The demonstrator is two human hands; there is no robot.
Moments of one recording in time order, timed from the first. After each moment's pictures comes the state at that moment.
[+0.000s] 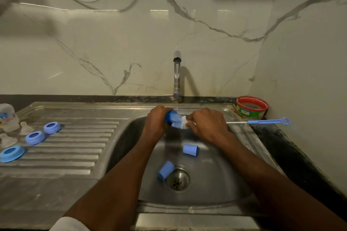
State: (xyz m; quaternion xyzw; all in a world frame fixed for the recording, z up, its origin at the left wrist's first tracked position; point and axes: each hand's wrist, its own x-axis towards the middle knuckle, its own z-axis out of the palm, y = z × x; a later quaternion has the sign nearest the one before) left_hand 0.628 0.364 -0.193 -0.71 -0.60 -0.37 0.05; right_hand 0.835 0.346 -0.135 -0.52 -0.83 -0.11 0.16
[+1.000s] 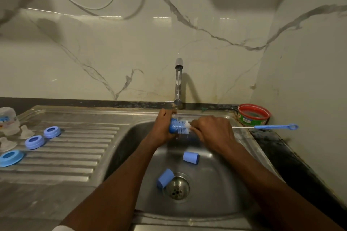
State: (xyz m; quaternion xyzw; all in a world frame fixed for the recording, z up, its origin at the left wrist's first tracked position) left_hand 0.636 0.374 -0.193 -0.73 -0.58 -0.36 -0.04; right_hand 0.848 0.338 -0.127 -0.47 -0.85 -0.20 0.13
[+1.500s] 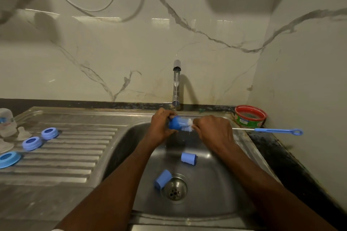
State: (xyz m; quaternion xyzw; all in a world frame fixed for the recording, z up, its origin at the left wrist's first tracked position) left_hand 0.636 0.370 -0.186 -0.72 -0.56 -0.41 -0.02; right_hand 0.851 0.340 -0.125 -0.51 -0.82 -0.19 0.14
